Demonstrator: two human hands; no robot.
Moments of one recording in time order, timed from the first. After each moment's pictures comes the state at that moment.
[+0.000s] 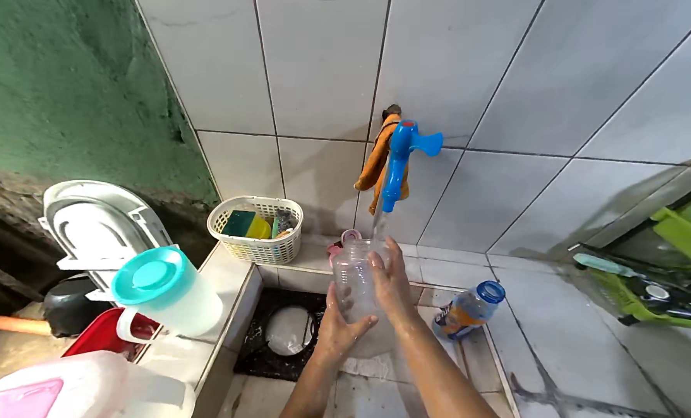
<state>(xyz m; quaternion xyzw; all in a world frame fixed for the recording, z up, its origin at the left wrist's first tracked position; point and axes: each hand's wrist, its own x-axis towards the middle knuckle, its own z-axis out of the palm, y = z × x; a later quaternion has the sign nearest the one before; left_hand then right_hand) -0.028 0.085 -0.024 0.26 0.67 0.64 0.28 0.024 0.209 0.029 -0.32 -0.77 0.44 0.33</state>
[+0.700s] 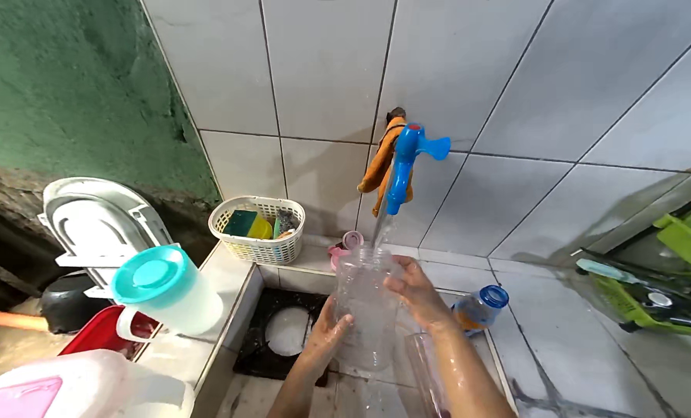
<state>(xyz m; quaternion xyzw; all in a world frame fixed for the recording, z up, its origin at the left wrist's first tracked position) -0.039 0.056 -0.035 0.23 0.58 0.68 0.39 0.067 0.234 0.035 -0.24 -0.68 0.65 0.25</state>
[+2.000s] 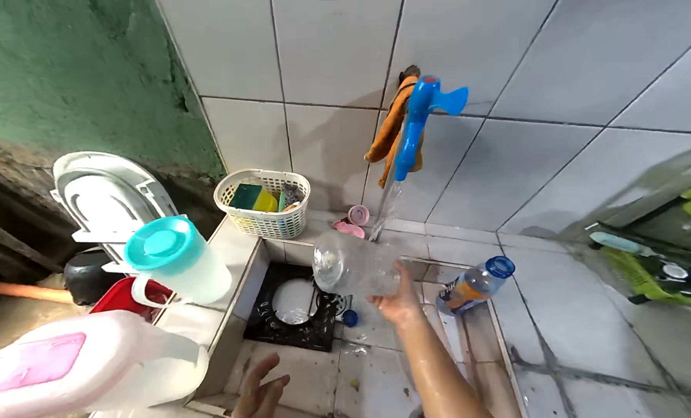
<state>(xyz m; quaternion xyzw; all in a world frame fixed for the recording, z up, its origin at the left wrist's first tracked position) 0.019 -0.124 -0.034 0.13 0.73 0.62 0.26 0.049 0.194 -0.027 -0.43 -0.30 0.81 0.24</state>
